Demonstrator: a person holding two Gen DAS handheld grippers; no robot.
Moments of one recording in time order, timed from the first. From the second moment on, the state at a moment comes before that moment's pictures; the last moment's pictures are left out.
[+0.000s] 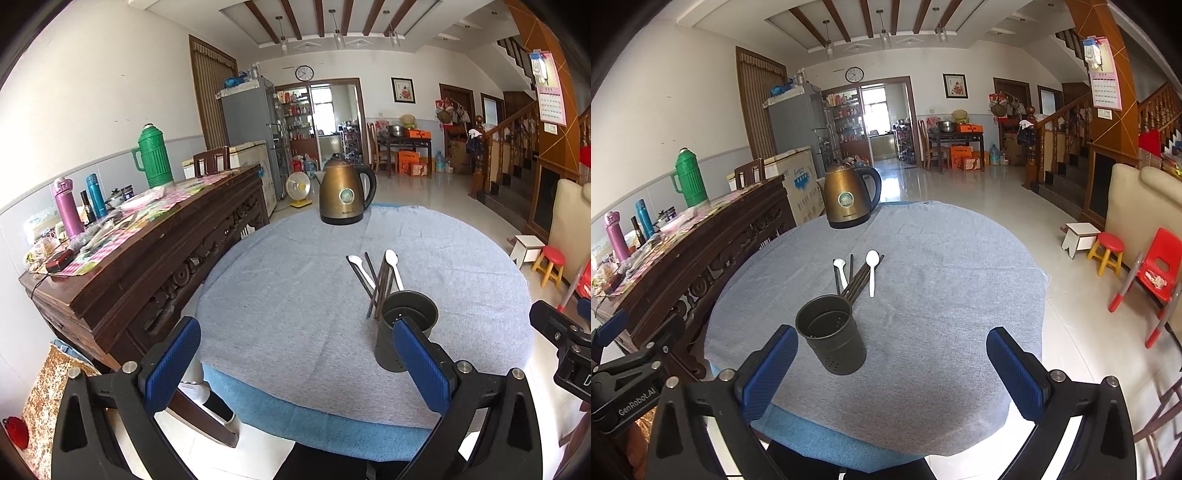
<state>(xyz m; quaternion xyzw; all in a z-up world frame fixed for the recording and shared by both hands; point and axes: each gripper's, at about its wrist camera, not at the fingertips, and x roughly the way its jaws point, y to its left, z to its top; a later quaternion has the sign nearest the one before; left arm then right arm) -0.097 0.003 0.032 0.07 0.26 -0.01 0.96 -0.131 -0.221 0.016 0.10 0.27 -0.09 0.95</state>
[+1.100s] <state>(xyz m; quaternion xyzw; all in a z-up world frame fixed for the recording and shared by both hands) -0.020 -0.033 -0.038 0.10 0.37 -0.04 0.92 -0.043 -0.247 -0.061 0.15 0.36 -0.09 0.92</state>
